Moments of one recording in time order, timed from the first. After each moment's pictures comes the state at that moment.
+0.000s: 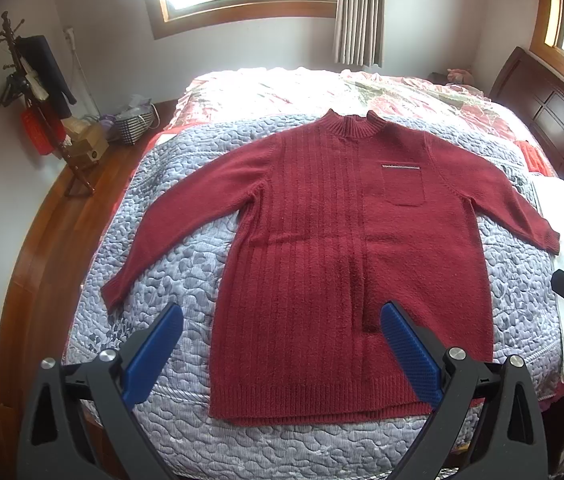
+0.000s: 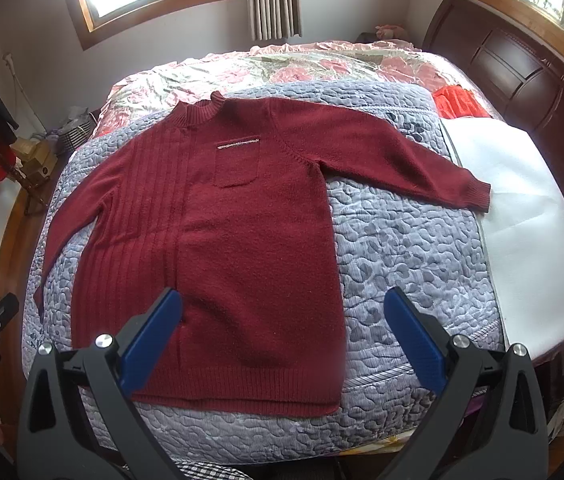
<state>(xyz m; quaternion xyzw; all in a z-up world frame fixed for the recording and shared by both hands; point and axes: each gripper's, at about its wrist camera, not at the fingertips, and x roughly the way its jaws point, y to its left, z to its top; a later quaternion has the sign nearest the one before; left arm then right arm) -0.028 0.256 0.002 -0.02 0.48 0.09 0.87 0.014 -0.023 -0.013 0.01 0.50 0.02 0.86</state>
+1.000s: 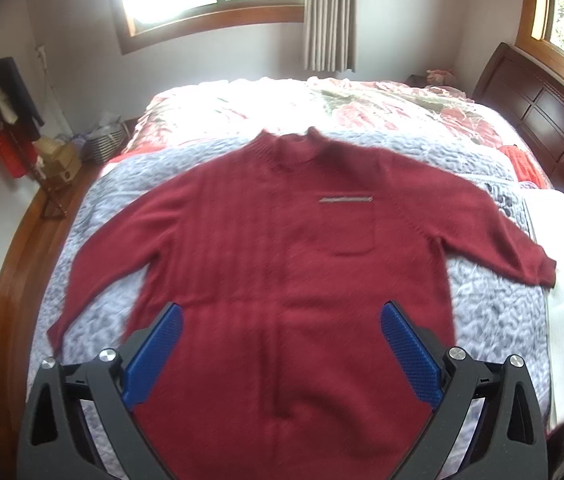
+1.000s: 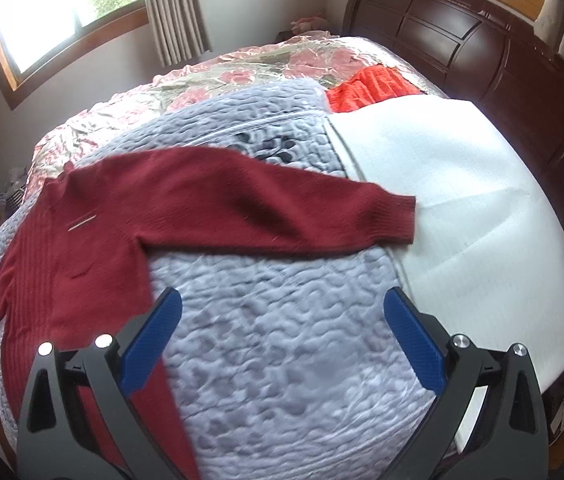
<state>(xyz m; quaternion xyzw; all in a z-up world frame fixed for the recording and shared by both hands) 0.109 0.141 -0.034 -0.01 0.46 0.06 0.88 0.143 -0.263 -0.077 0.07 0.49 -0.08 0.87</state>
